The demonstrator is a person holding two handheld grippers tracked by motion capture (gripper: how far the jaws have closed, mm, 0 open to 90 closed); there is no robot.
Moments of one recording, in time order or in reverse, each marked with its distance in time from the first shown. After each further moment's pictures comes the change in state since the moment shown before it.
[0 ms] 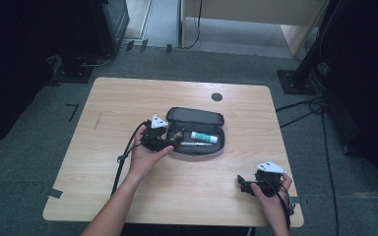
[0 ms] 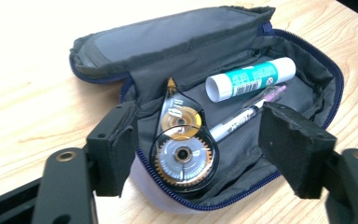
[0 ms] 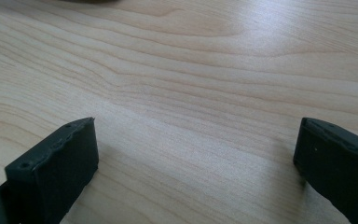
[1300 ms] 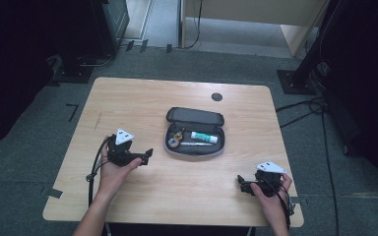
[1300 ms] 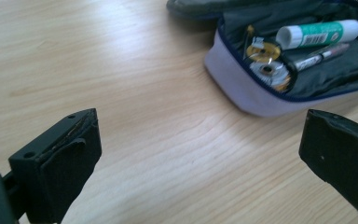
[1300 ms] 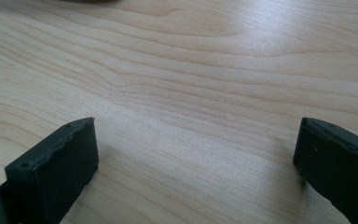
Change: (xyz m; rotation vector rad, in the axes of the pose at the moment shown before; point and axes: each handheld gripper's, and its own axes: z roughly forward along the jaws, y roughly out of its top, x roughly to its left) left arm 0.043 -0.066 -0.064 -0.021 0.146 -0.066; right arm 0.000 0.000 0.000 0.001 0.000 0.001
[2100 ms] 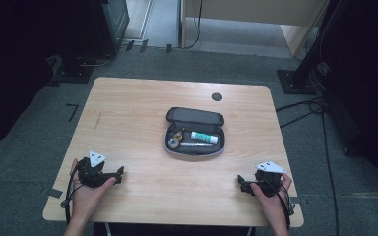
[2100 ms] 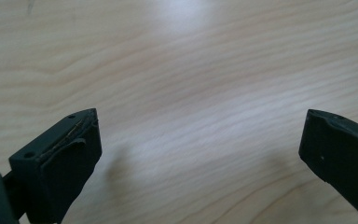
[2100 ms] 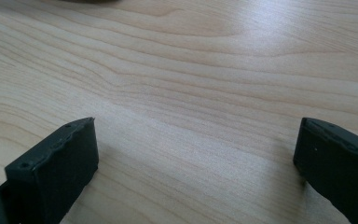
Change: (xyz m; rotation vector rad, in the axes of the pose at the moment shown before) left arm 0.047 -0.083 -0.032 0.113 0.232 -0.045; right arm 0.000 0.000 0.000 0.000 0.000 0.000
